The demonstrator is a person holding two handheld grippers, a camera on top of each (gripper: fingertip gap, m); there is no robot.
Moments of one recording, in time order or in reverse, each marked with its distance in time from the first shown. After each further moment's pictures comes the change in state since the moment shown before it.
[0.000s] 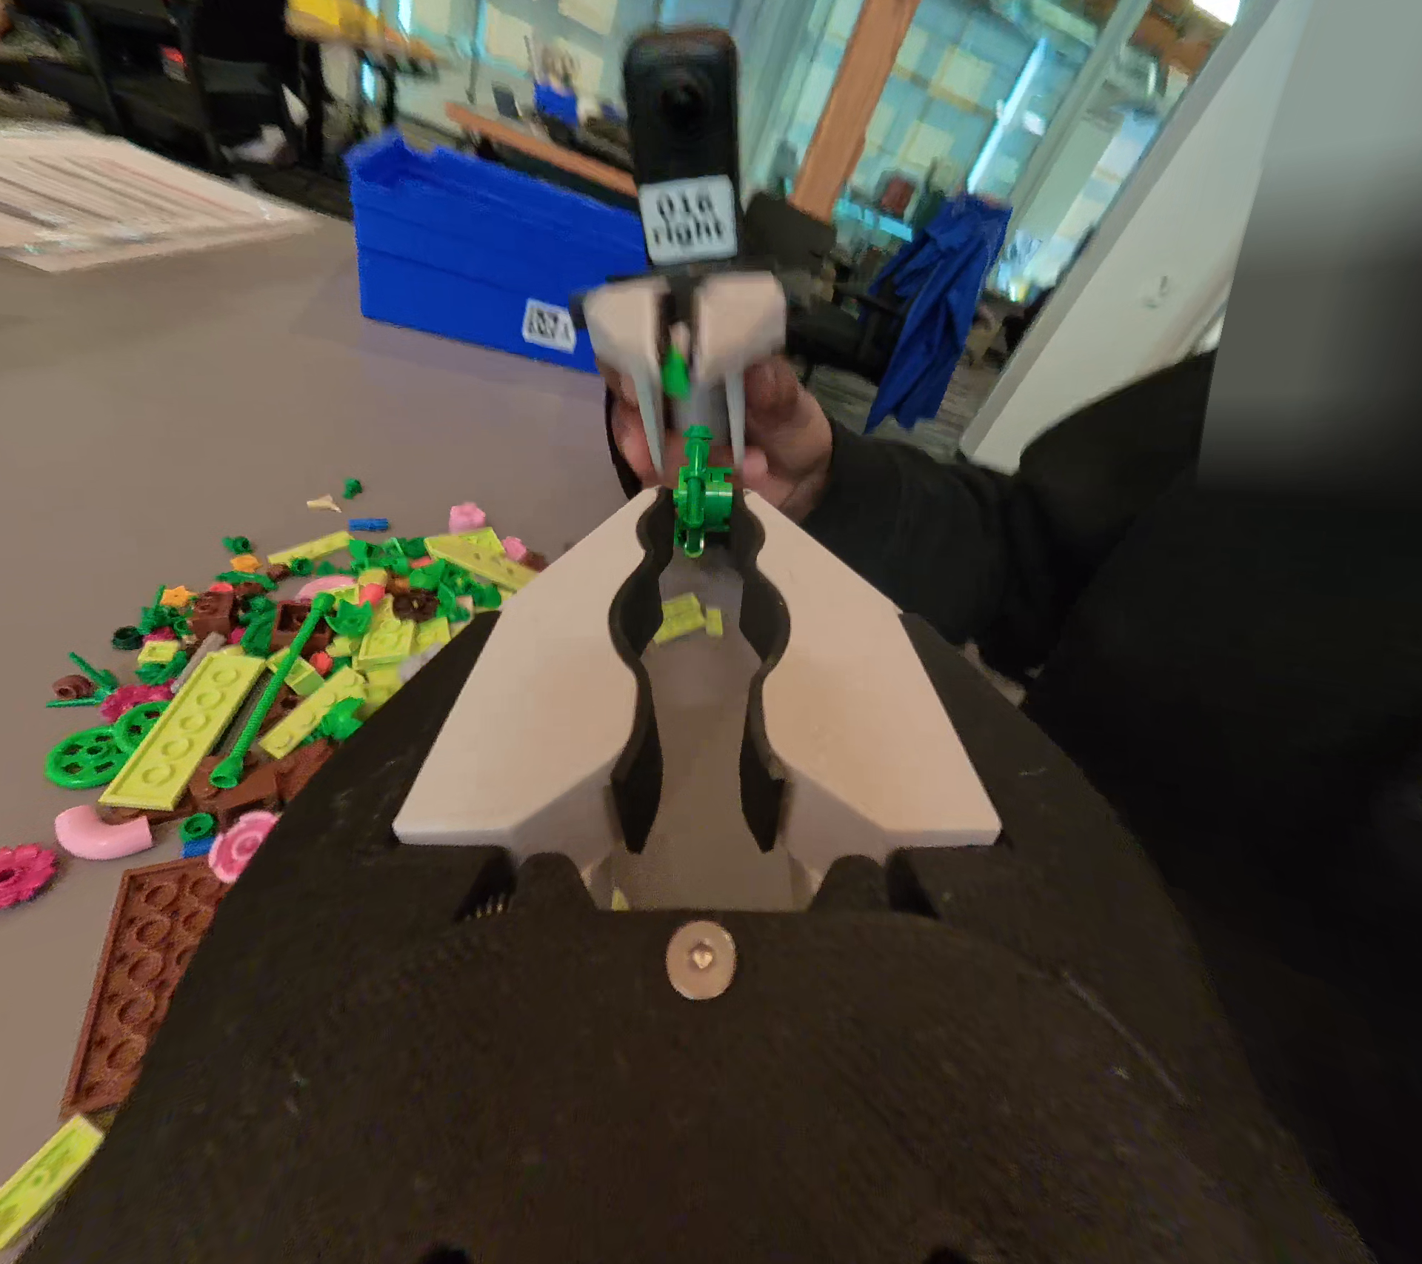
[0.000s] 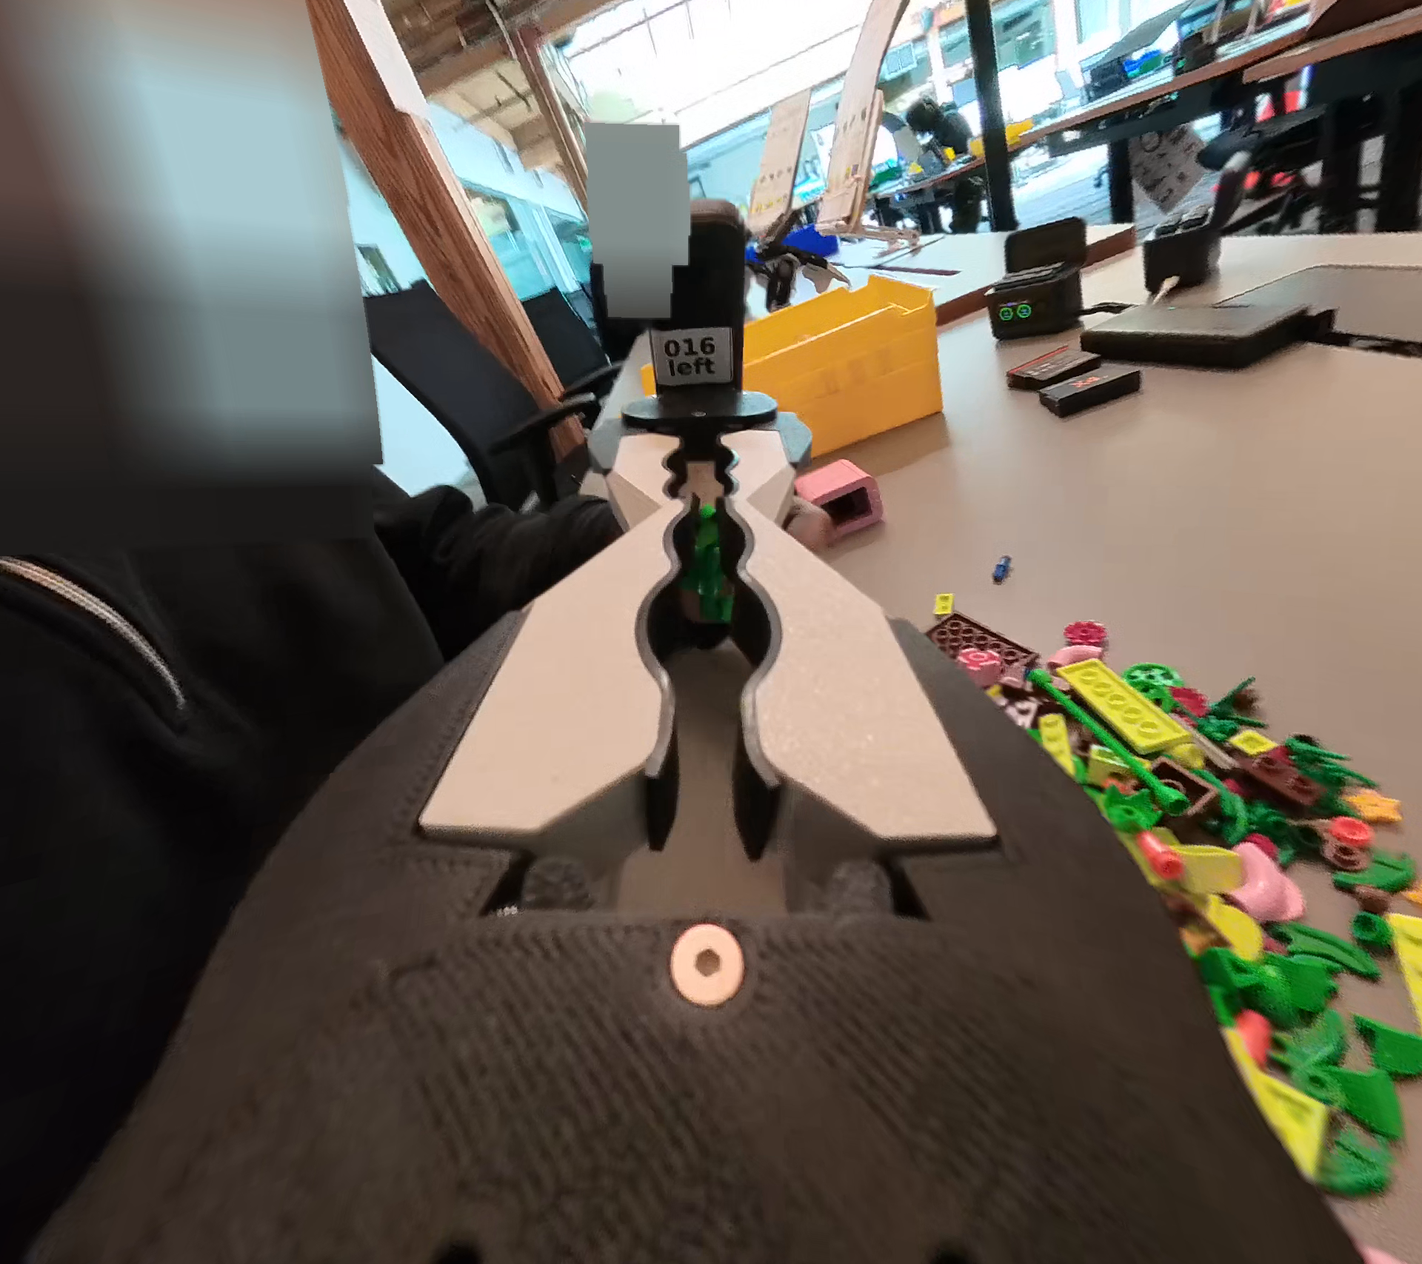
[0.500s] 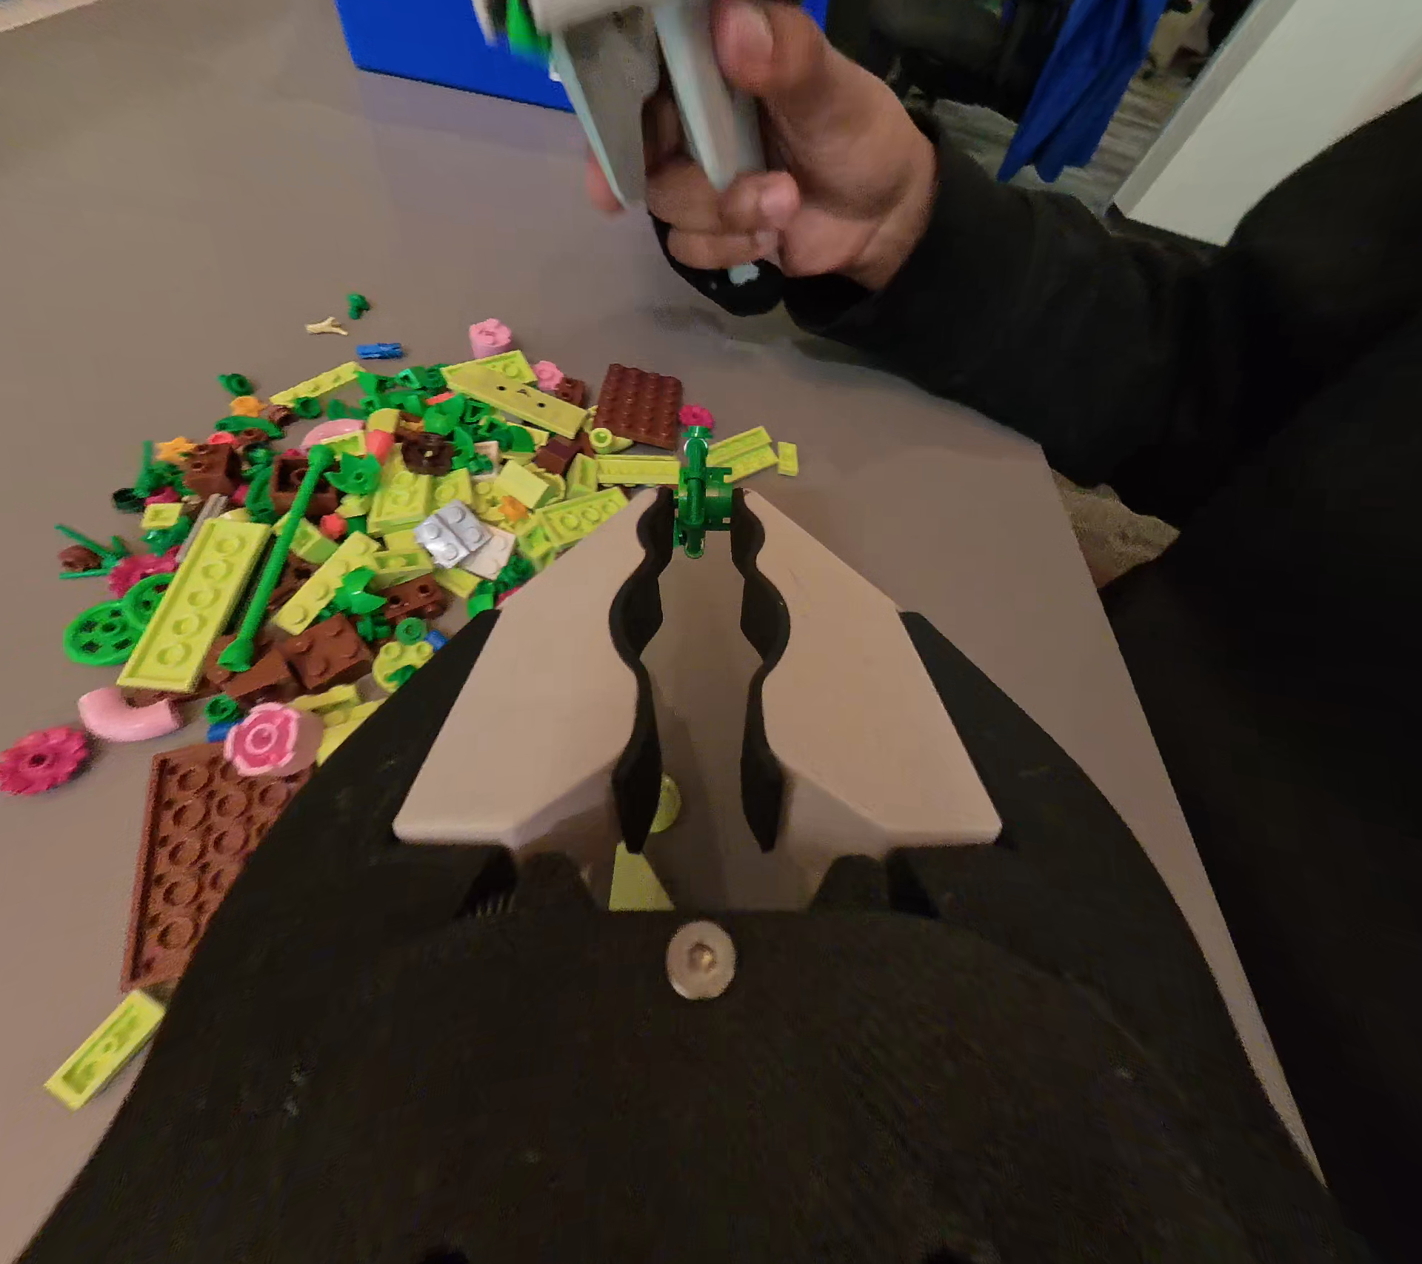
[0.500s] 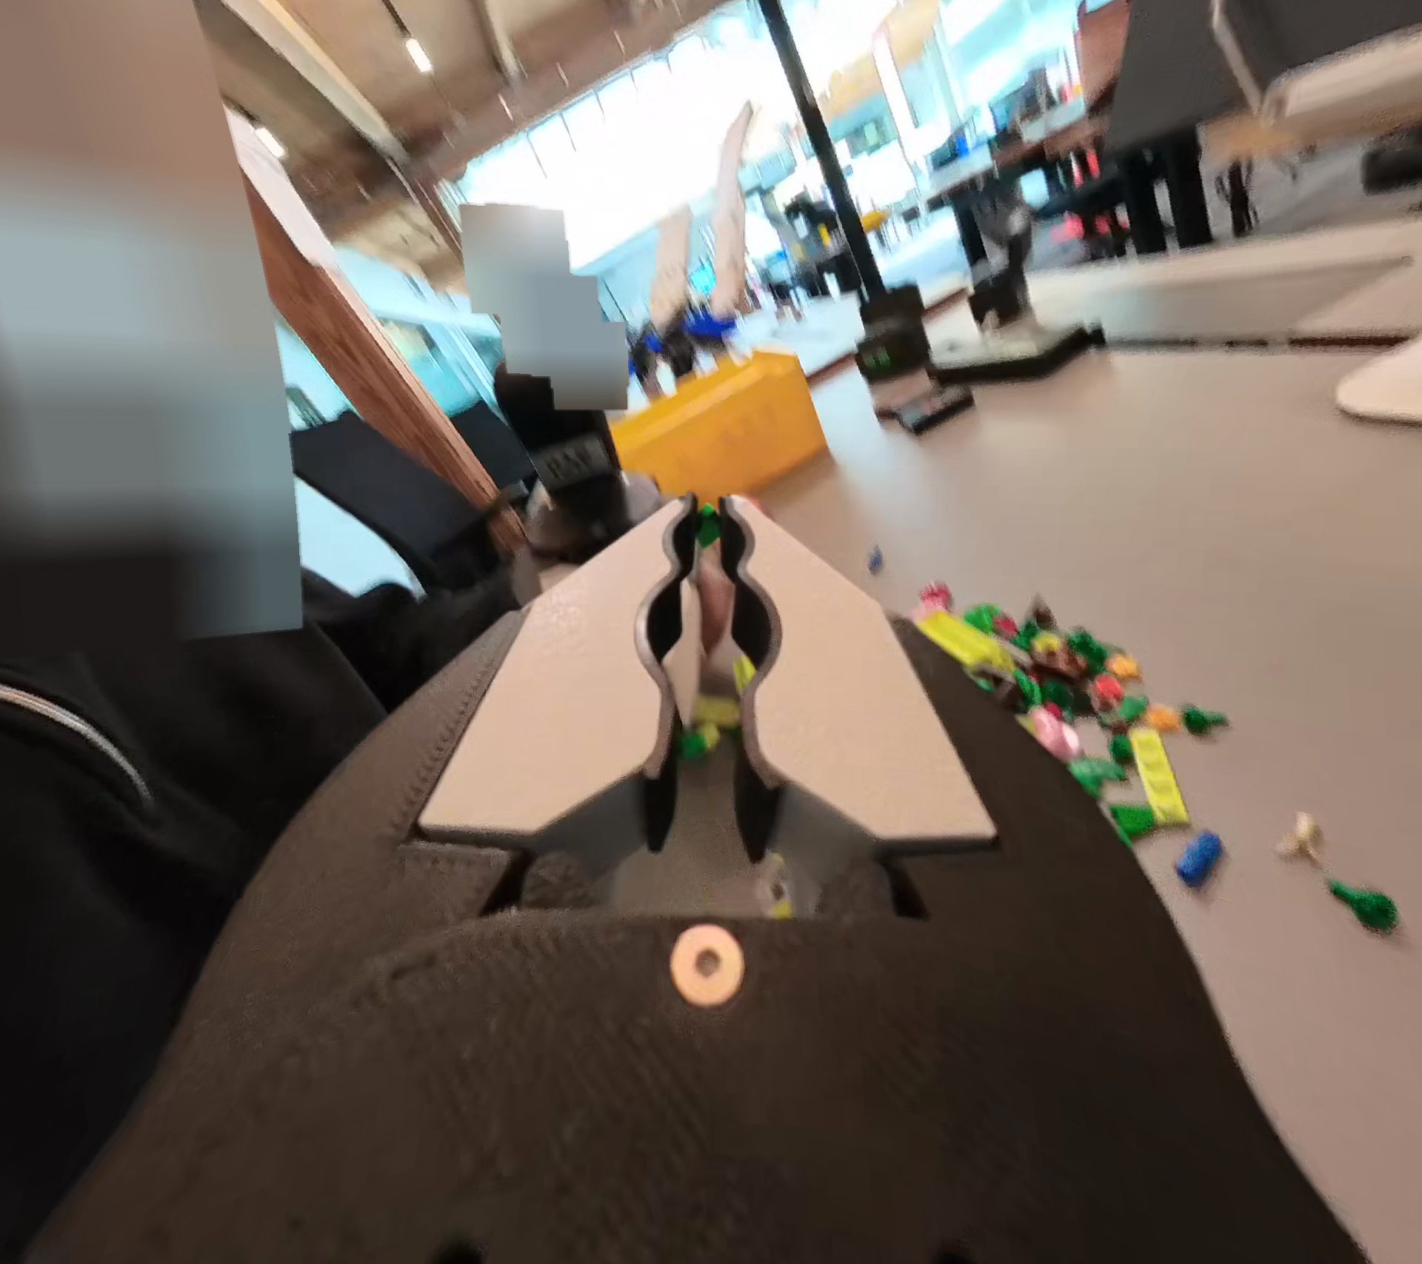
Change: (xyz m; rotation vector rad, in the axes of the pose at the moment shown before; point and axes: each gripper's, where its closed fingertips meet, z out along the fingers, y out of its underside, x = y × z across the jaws) left arm -0.017 0.058 0.013 -0.320 -0.120 0.085; right arm 0.038 -0.013 -0.046 0.069 0.165 0.082
